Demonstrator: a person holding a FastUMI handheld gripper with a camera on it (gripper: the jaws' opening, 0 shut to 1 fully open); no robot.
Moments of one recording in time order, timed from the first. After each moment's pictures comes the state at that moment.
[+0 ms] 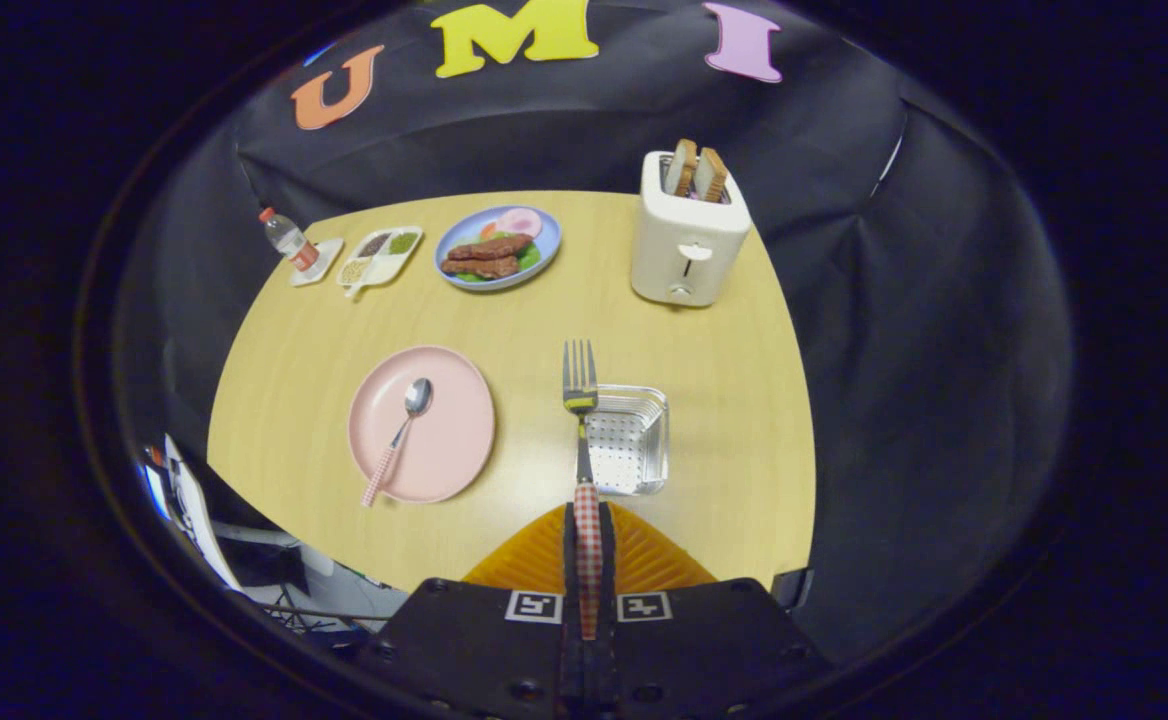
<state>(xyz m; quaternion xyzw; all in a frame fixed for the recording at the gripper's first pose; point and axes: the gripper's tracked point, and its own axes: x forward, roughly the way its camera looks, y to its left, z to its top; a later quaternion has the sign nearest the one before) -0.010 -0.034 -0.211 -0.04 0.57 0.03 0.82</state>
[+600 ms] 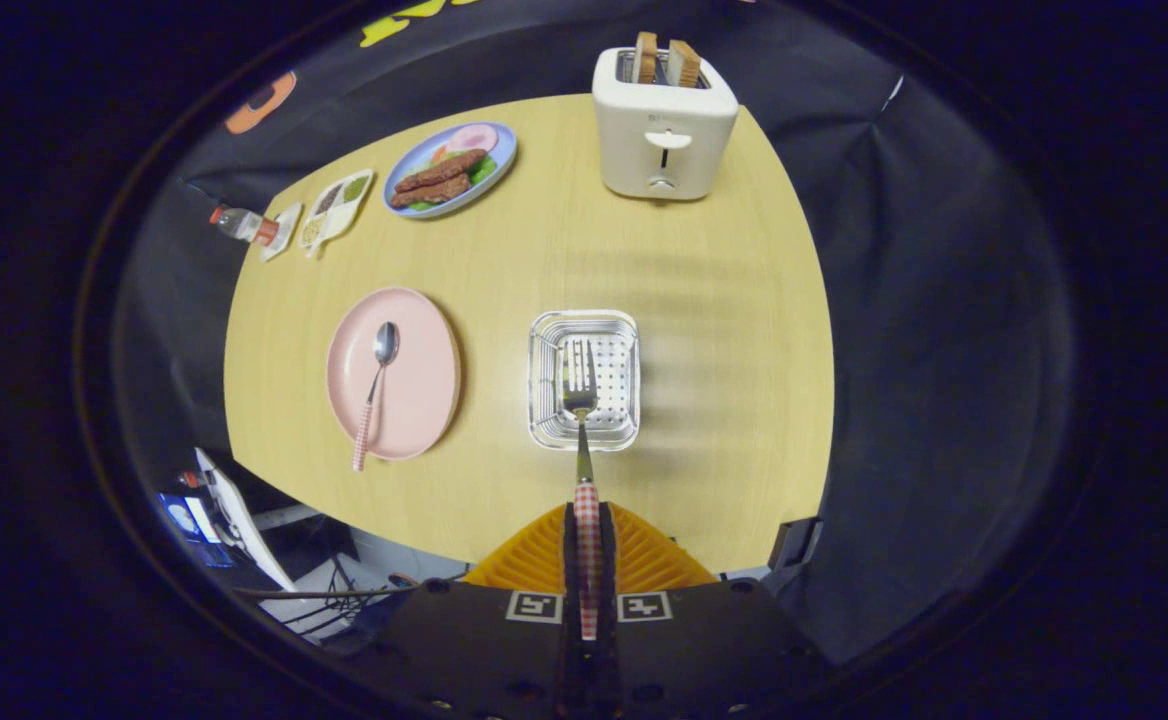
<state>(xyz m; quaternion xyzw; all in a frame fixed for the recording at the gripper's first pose) -0.010 -0.060 -0.240 -0.01 0.71 0.02 0.71</state>
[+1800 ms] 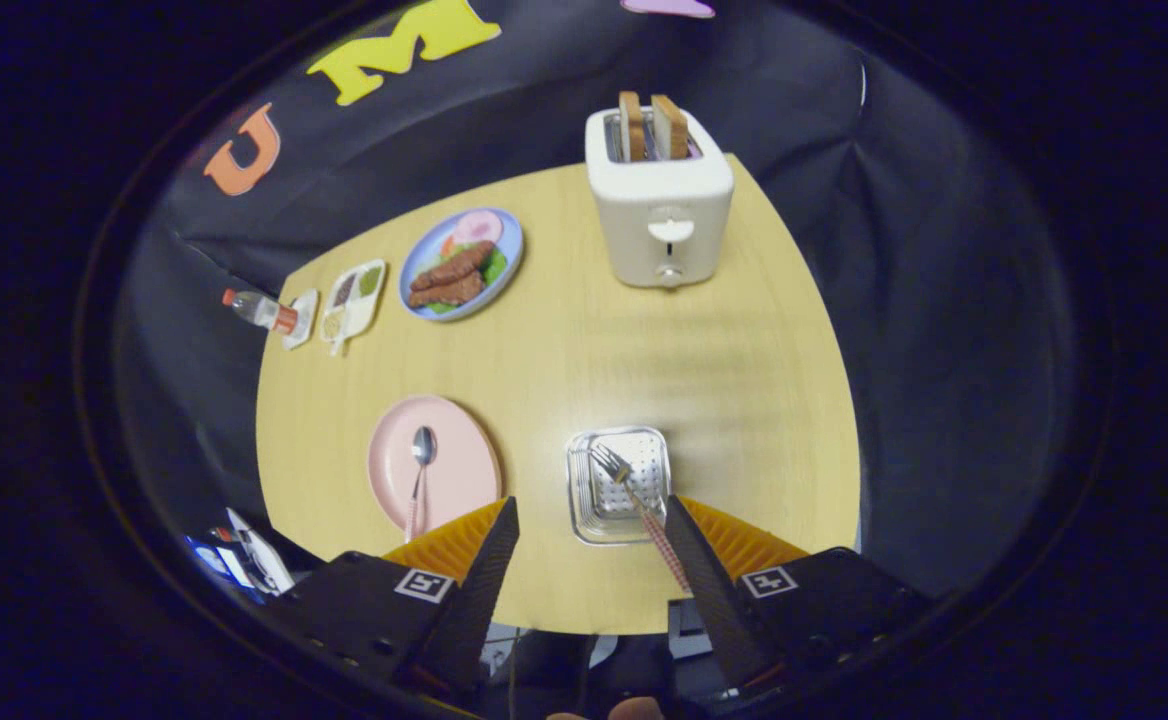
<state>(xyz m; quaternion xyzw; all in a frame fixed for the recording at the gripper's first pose) 0.060 -0.028 -0.214 0.07 0.59 0.03 0.81</state>
